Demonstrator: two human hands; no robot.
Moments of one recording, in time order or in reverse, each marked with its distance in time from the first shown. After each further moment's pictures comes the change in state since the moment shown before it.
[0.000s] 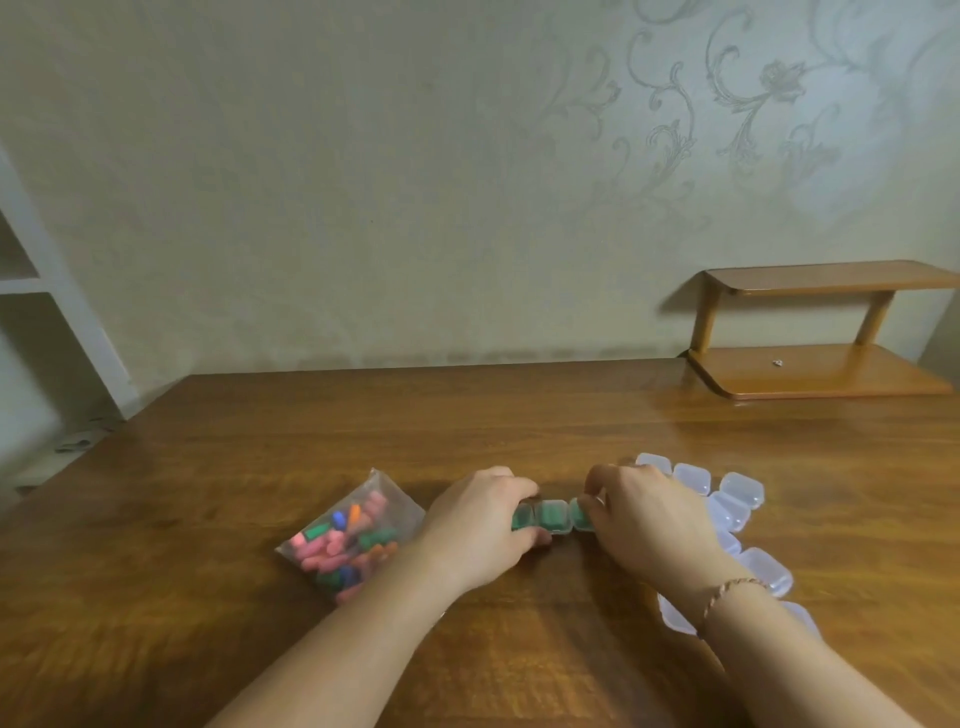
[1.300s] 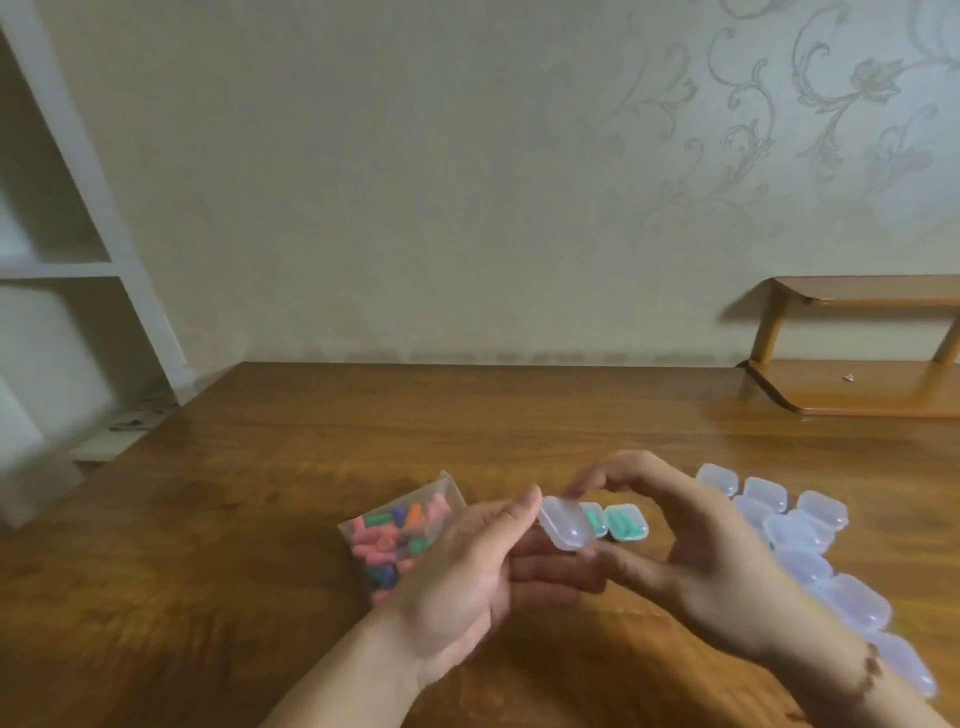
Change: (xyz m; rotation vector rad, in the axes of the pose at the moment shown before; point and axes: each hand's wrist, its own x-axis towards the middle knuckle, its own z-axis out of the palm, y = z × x) left_hand -0.085 -0.020 -0.036 -1.543 -0.083 -0.132; right_hand -0.038 -0.038 -0.021 0.841 0.122 -0.601
